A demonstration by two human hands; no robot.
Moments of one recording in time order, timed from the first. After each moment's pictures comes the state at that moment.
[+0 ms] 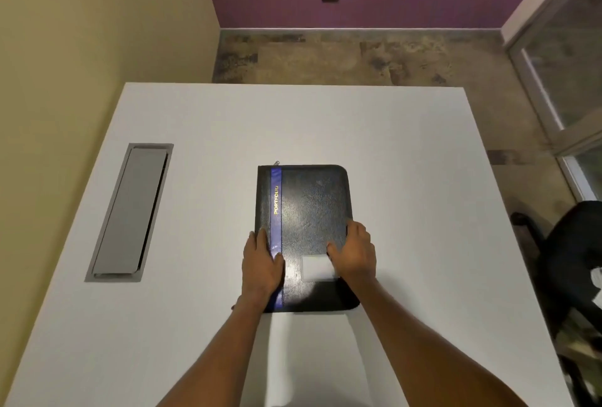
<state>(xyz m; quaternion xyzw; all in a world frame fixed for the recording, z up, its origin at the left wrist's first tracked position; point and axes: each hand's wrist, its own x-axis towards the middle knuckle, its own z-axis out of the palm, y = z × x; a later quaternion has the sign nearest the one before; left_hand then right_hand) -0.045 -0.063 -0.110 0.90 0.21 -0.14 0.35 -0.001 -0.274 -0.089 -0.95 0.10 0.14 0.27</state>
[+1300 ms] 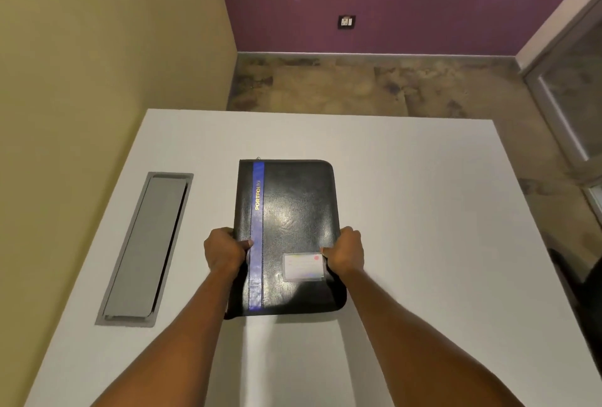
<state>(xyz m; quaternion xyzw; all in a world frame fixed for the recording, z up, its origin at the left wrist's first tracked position) 0.084 0.074 -0.084 0.83 0.39 -0.09 0.39 0.108 -0.179 -0.082 -0.90 0.19 0.21 0.32</state>
